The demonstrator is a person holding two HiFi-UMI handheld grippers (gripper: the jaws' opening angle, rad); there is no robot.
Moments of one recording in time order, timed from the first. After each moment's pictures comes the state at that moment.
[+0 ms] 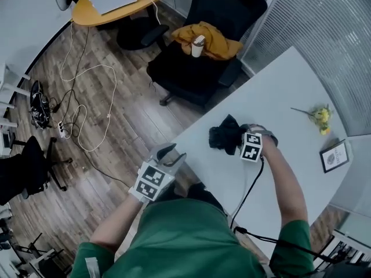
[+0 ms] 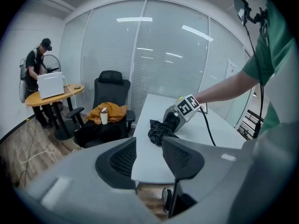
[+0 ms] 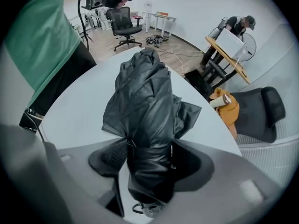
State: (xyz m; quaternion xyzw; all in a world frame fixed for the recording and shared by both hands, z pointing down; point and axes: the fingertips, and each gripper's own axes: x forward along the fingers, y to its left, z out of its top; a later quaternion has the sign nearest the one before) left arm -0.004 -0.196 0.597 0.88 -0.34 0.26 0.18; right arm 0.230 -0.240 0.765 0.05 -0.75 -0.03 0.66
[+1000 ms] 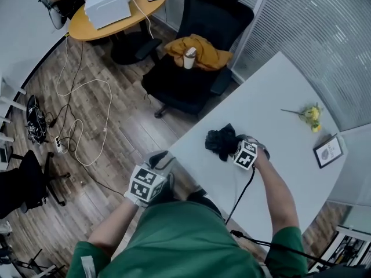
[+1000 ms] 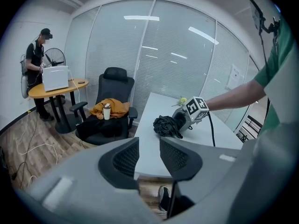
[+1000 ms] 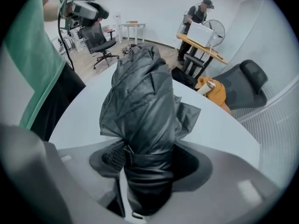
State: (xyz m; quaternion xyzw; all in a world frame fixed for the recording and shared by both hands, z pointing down) left arm -0.039 -0.185 0.598 0.87 -0.35 0.26 0.22; right arm 0.216 -0.215 0.751 0.17 -0.77 0.07 0.61
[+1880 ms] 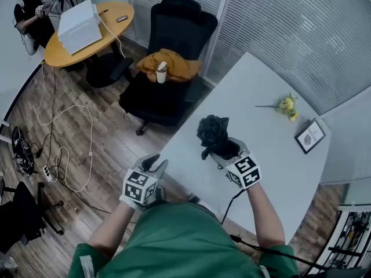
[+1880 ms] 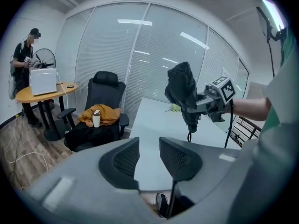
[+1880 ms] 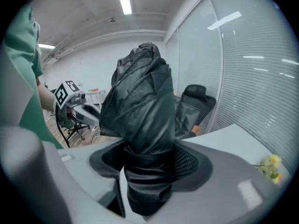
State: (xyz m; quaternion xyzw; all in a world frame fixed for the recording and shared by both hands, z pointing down) left arm -0.006 -0.202 0.584 0.90 -0.30 0.23 0.20; right arm 0.185 -0.208 0.554 0.45 -0.84 0.14 0.27
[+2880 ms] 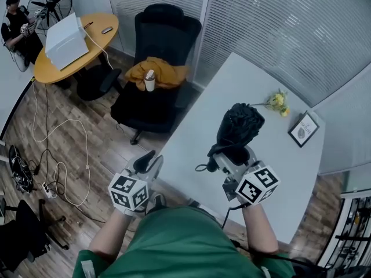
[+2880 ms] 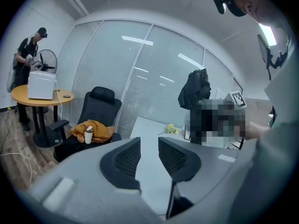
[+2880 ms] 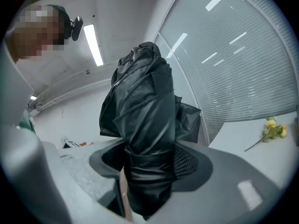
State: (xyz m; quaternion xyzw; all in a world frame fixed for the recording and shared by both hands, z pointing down) left arm 0.012 -0.229 0.494 0.93 -0.30 0.11 0.20; right arm 0.198 -0.194 0.407 0.55 -0.81 0.19 -0.03
